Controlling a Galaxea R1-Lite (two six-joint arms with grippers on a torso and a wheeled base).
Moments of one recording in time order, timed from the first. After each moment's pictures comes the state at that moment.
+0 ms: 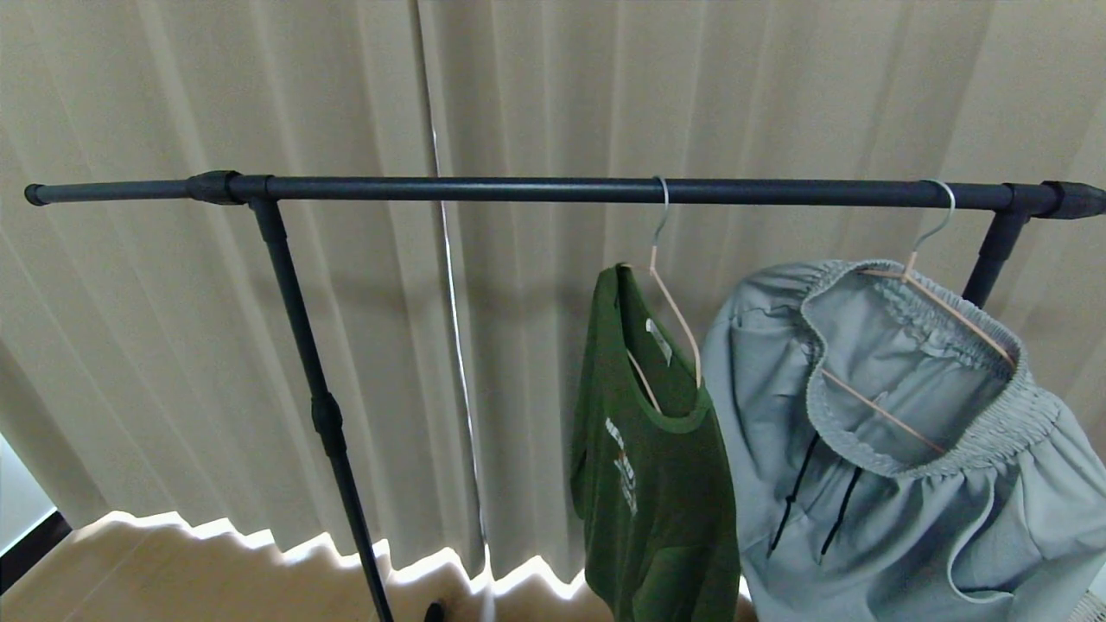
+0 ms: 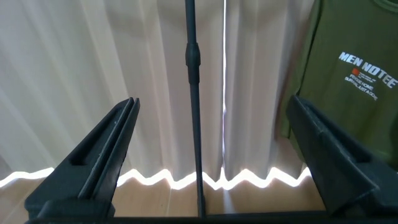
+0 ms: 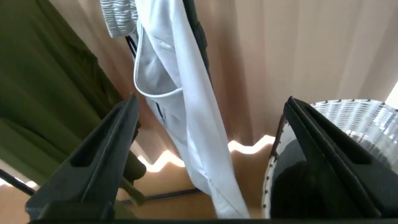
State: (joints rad) left arm 0.00 0.00 0.00 -0.04 -0.06 0.07; right arm 0.00 0.00 -0.18 0.33 -0.13 0.25
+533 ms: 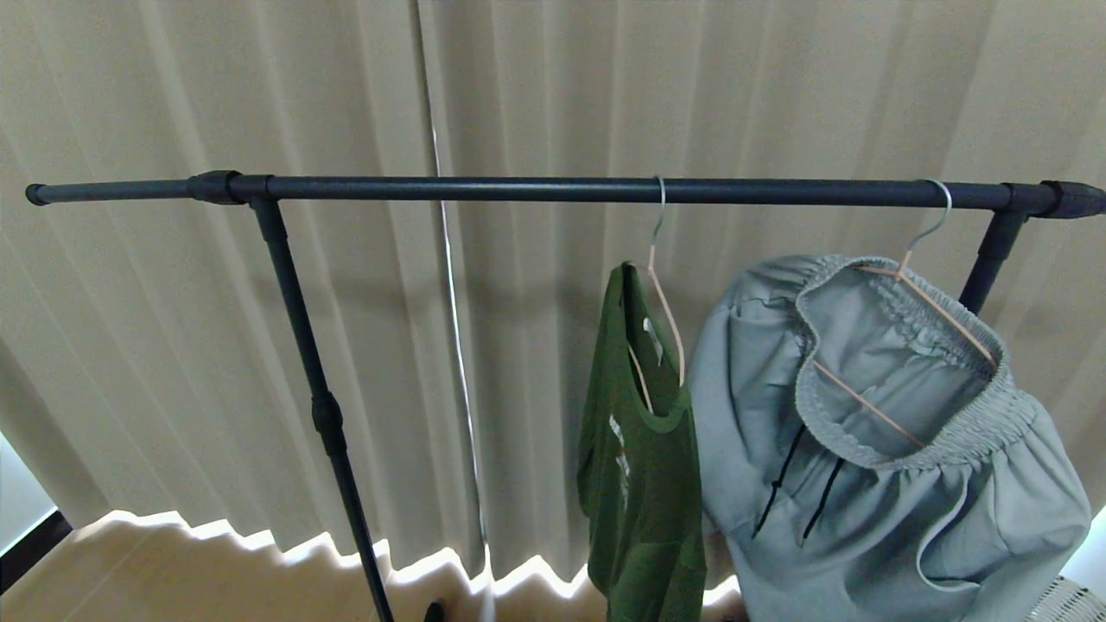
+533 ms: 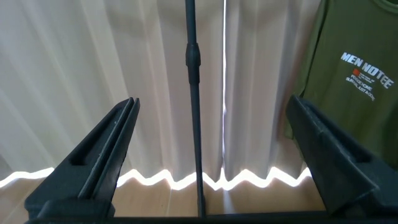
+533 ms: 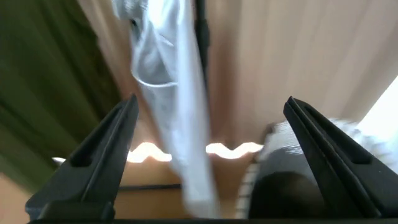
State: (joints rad) left arm 0.00 0.00 0.00 -0.04 -0.05 0.07; right arm 0.00 0.00 -0.17 0.32 -0.16 0.05
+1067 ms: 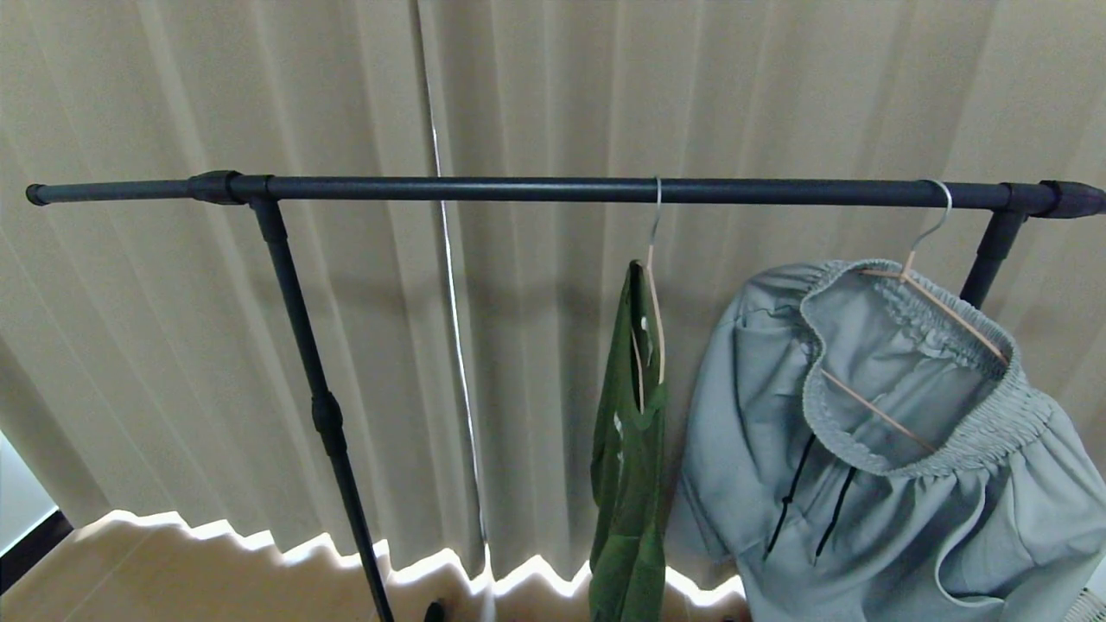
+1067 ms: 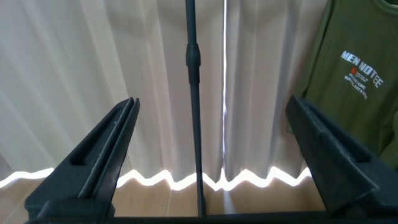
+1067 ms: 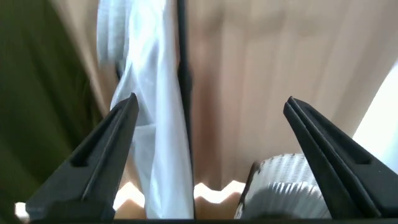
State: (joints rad) left arm 0.00 0.00 0.00 -0.04 -0.05 0.07; right arm 0.00 0.00 -0.01 -0.01 -0.17 0.04
